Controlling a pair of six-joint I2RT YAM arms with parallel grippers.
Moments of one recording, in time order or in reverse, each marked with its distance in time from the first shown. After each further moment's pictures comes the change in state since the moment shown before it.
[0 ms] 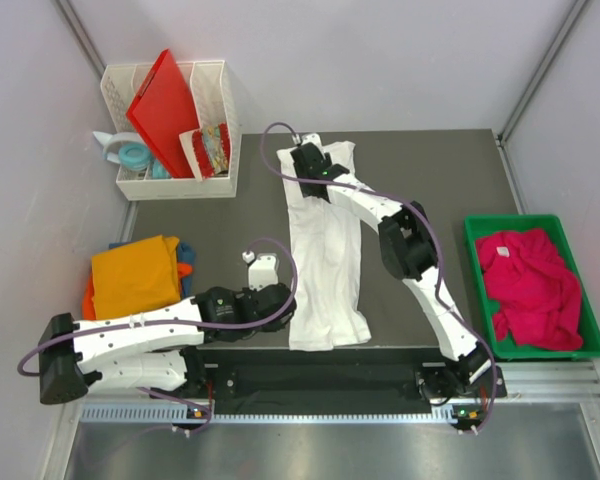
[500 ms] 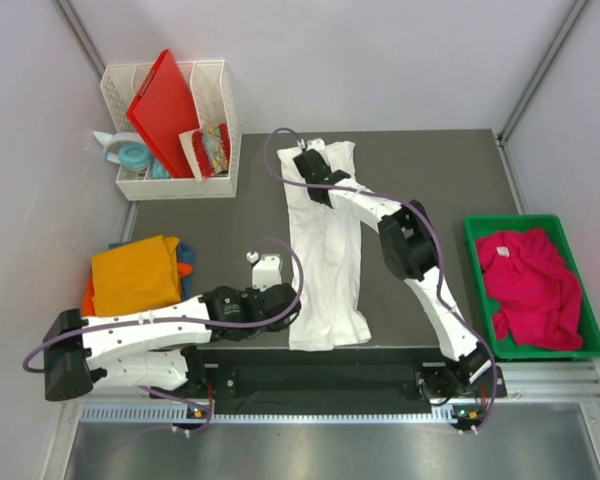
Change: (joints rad) left arm 0.000 0.033 0.000 0.011 -0.008 -0.003; right arm -0.005 -0.016 -0.102 0.067 0.039 0.032
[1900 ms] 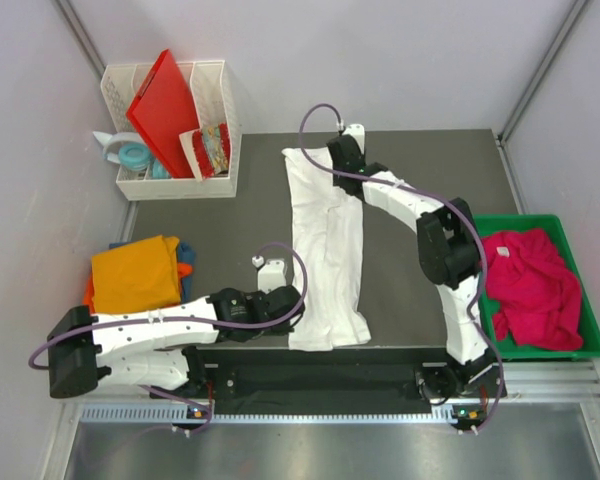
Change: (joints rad) left arm 0.000 0.052 -0.032 0.072 0.074 -0.032; right arm -0.097 -0.334 -0.382 0.132 0.017 0.111
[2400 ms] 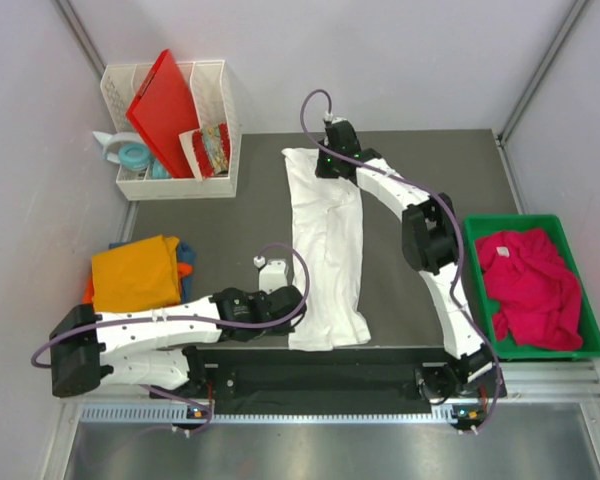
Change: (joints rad) left arm 0.000 0.020 0.000 0.010 -0.001 0.000; right arm -0.041 0.225 0.402 -0.088 -0.484 0.085
